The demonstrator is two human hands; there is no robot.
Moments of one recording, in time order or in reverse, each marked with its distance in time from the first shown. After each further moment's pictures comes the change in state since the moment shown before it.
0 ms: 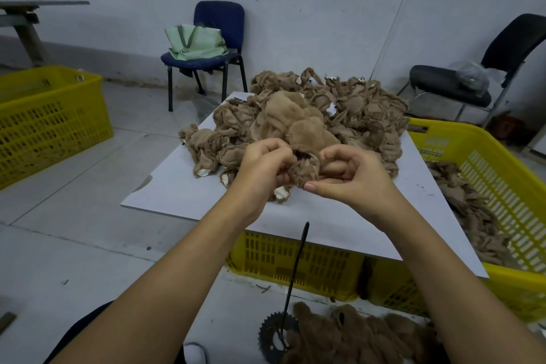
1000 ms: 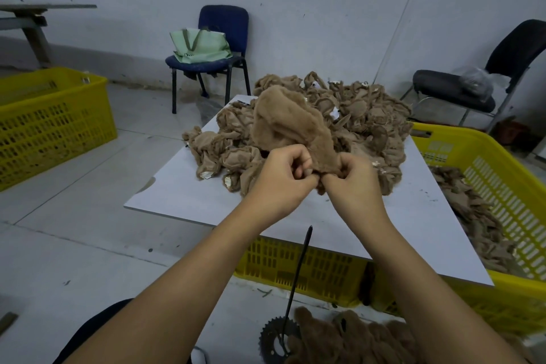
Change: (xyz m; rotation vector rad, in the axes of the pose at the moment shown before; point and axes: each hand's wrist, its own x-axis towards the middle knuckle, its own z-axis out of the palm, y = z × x) left_hand -0.003 -0.004 0.013 0.410 -0.086 0.259; right_hand 0.012 0.017 0.021 -0.369 0.415 0.099
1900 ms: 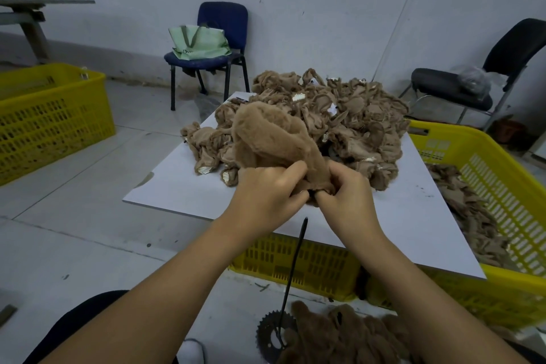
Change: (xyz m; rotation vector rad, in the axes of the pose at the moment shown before) left_hand -0.030 -0.007 -0.011 0.768 0.071 0.569; right_hand -0.025 0.016 0.003 -0.025 -0.067 -0.119
